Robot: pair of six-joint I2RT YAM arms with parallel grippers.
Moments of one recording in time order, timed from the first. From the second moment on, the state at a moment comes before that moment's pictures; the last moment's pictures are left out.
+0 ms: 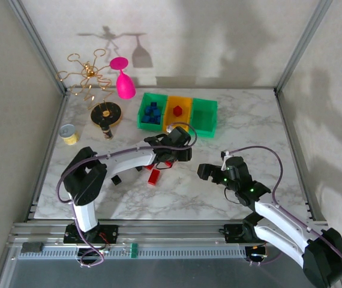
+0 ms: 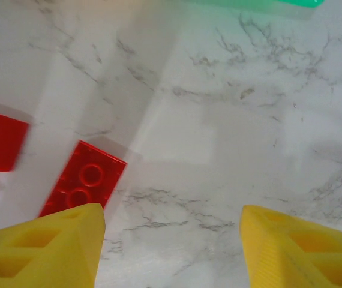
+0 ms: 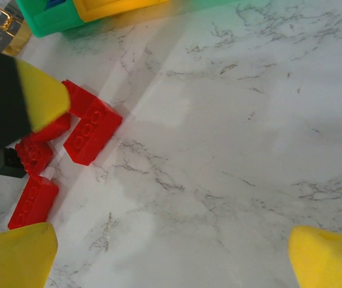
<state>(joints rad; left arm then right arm) -0.85 1.83 1.31 -0.46 -0.16 -0.73 0.56 0.82 0.32 -0.14 -0.08 0.64</state>
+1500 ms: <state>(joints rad) -0.81 1.97 1.29 -0.51 -0.20 -0.54 0.56 0.83 0.32 -0.16 -0.07 0.64</state>
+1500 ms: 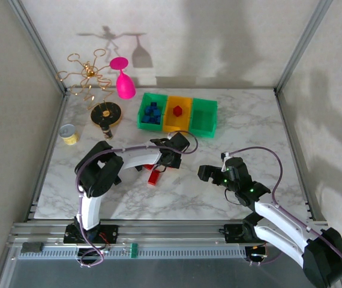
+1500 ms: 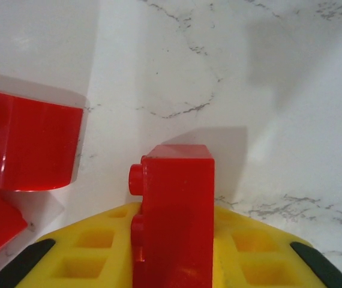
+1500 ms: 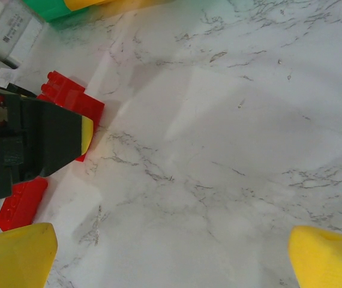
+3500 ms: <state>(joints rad) -0.70 1.80 1.51 -0.52 -0.29 -0.57 0.42 1.04 0.55 -0.17 -0.24 0.50</state>
